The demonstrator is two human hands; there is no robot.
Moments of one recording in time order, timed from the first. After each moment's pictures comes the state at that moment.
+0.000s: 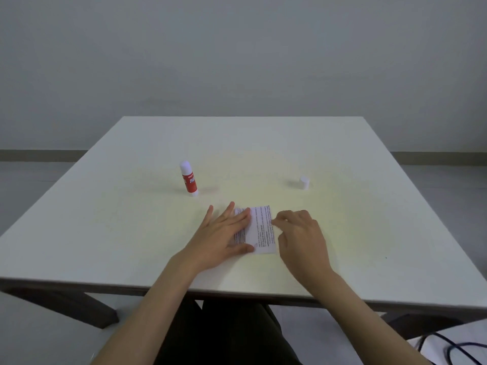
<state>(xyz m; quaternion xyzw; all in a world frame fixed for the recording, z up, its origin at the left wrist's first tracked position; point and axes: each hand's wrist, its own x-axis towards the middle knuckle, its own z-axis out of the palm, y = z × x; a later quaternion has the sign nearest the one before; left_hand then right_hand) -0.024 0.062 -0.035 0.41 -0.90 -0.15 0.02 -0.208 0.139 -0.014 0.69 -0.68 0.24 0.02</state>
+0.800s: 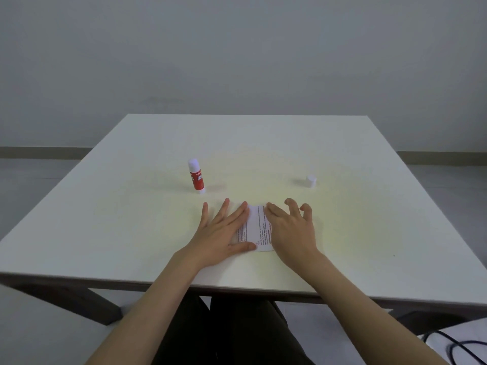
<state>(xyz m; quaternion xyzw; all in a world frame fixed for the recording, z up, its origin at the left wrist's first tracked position) -0.013 0.061 -0.036 0.44 -0.89 -0.13 -0.01 -0.190 0.111 -0.021 0.73 -0.68 0.05 0.03</state>
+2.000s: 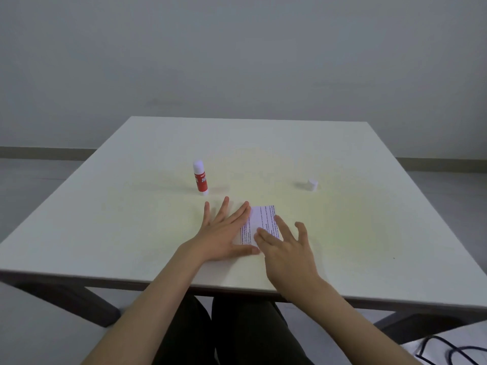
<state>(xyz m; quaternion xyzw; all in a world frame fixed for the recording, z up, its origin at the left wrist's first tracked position) -0.015 0.055 -0.031 0.45 -0.88 -0.14 -0.06 -0.168 0.156 -0.011 0.76 -0.65 0.01 0.09</state>
